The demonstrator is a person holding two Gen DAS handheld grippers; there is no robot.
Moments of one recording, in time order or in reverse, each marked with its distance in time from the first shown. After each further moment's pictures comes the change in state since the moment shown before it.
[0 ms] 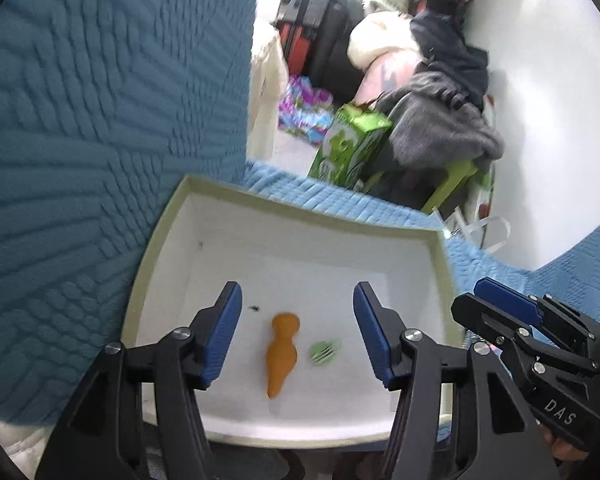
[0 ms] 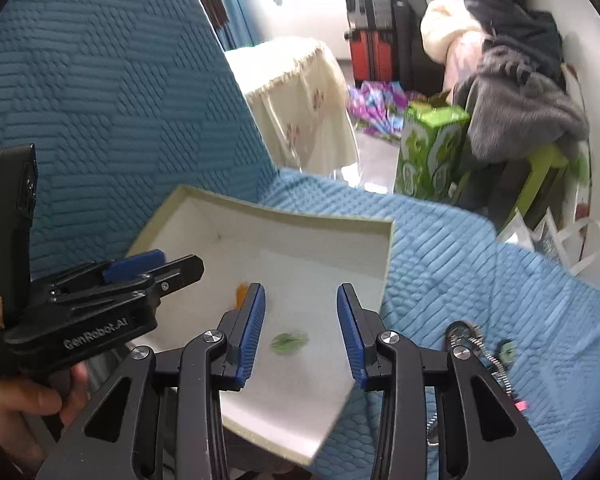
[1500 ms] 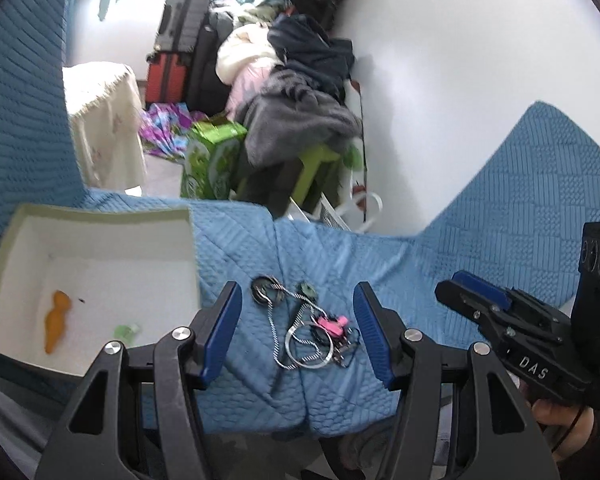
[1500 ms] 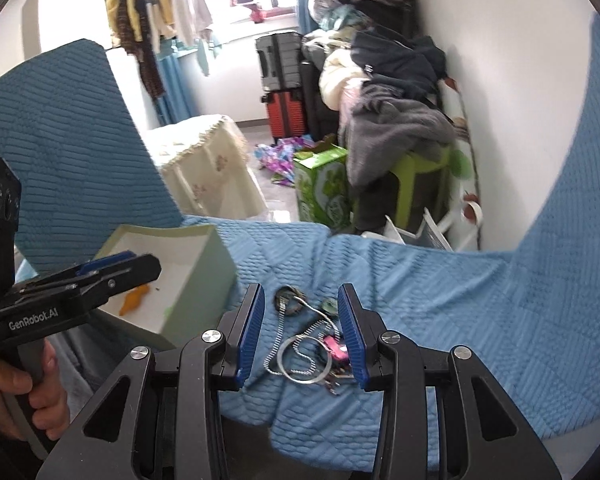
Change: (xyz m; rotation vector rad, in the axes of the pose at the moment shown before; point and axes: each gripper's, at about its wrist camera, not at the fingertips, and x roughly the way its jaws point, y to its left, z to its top) left arm -0.033 -0.162 -0.054 0.195 -0.050 -0.310; right arm -0.148 -0.129 -0.095 0.157 -0.199 -0.200
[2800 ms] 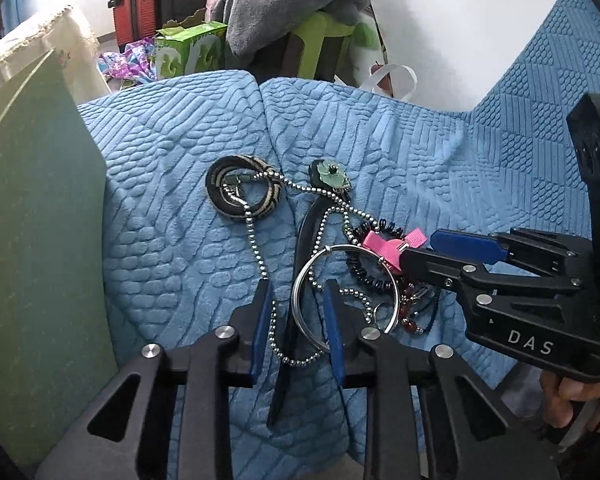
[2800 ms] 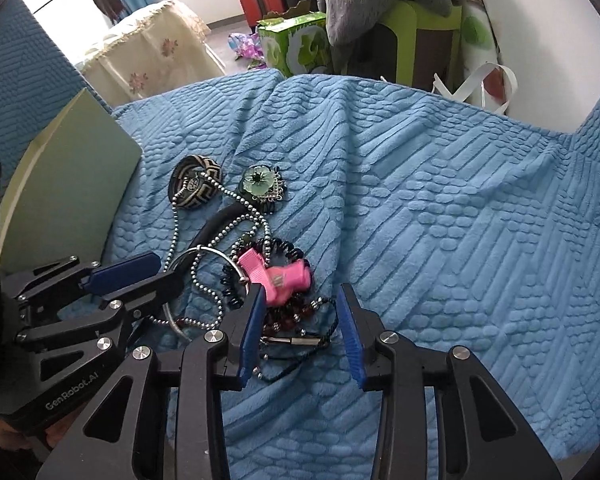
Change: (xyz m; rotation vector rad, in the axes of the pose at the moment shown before) left arm 0.163 -0.003 -0.067 0.139 0.307 0.109; right arm 0.159 -0.059 -0.070 0.041 0.392 0.023
